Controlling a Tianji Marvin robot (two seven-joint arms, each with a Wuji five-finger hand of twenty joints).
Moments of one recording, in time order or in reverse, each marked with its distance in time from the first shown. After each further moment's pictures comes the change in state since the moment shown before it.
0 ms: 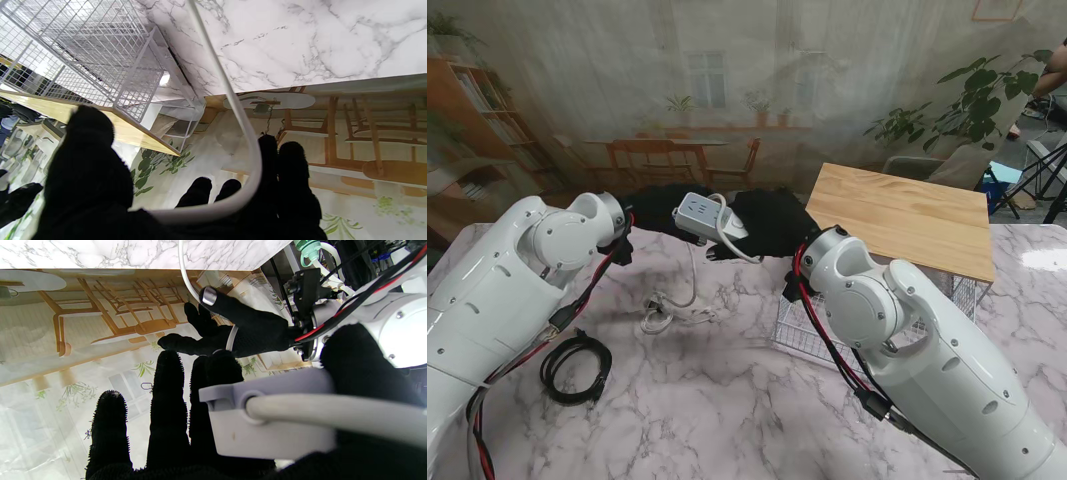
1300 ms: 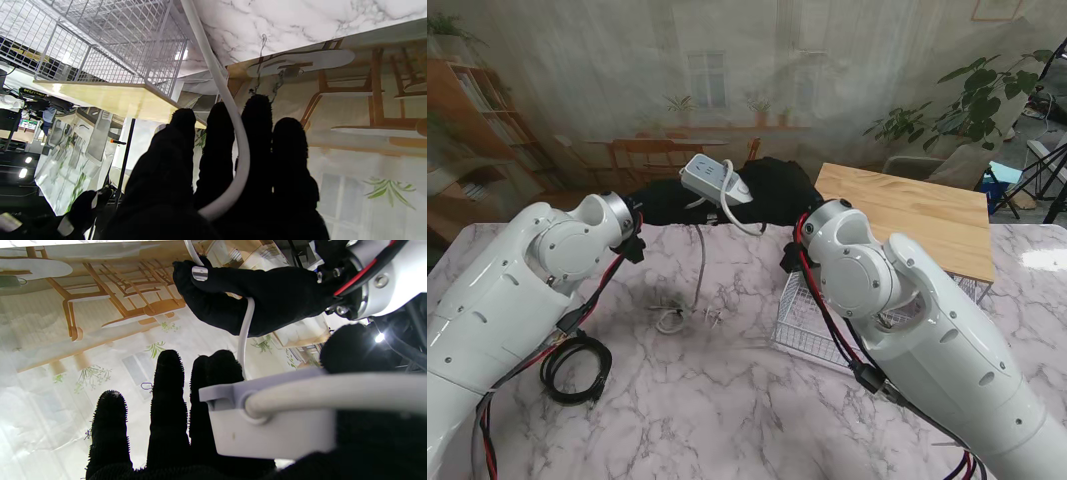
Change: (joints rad) left arm 0.029 -0.014 -0.005 -0.040 0.041 -0.116 0.140; right arm 0.092 -0.024 -0.010 0.035 0.070 0.112 -0.036; left_hand 0.470 0.203 -0.017 0.000 0.488 -0.275 0.572 0.160 0.742 -0.145 0.304 0.174 0.419 -0.104 0.158 -0.009 0.277 -0.041 0.205 0.037; right_hand 0.000 0.000 0.000 0.000 0.000 0.000 0.000 0.002 0.000 0.000 0.001 0.001 0.000 0.000 0.000 0.002 0.000 0.000 0.000 0.000
